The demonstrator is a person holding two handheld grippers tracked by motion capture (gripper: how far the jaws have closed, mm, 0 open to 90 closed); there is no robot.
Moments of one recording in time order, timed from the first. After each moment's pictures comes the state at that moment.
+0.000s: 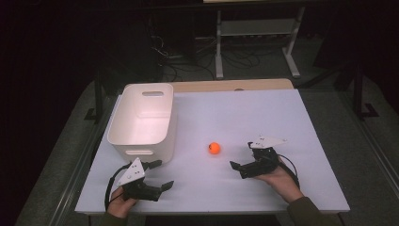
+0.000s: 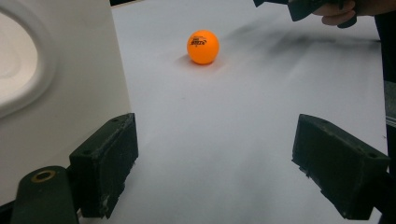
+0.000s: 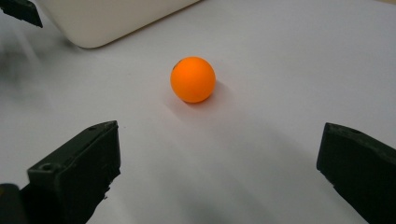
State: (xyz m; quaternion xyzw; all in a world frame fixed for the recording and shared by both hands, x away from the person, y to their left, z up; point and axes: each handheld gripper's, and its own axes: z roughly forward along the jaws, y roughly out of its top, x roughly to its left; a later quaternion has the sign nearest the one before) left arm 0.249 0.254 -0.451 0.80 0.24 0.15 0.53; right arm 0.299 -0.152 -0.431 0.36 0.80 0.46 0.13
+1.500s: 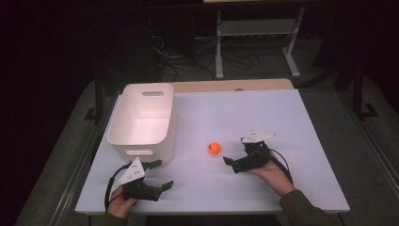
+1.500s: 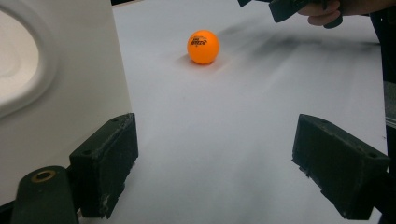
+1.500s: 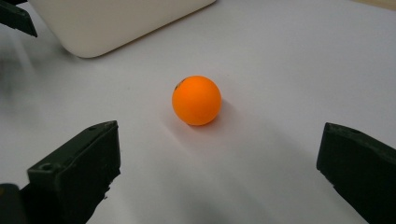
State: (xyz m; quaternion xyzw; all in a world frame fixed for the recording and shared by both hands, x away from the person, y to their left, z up) left arm 0.250 0.254 -0.451 0.80 0.24 0.15 0.53; right arm 0.316 -0.133 -0.429 0.35 0.81 0.45 0.13
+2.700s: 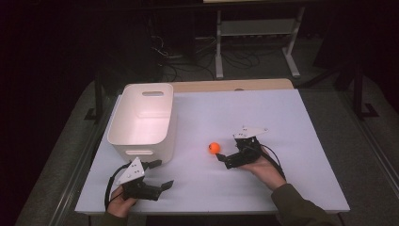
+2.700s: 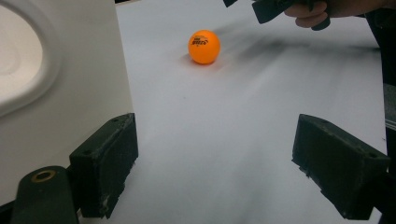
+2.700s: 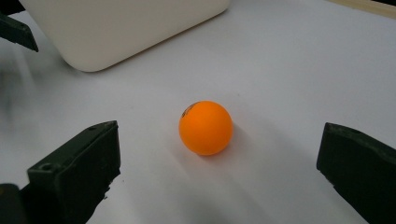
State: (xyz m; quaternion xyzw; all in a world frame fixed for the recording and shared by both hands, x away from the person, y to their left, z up) left arm 0.251 0.255 -0.451 0.80 0.25 0.14 0.53; right arm 0.331 -0.112 -0.427 0.34 0.81 0.46 0.13
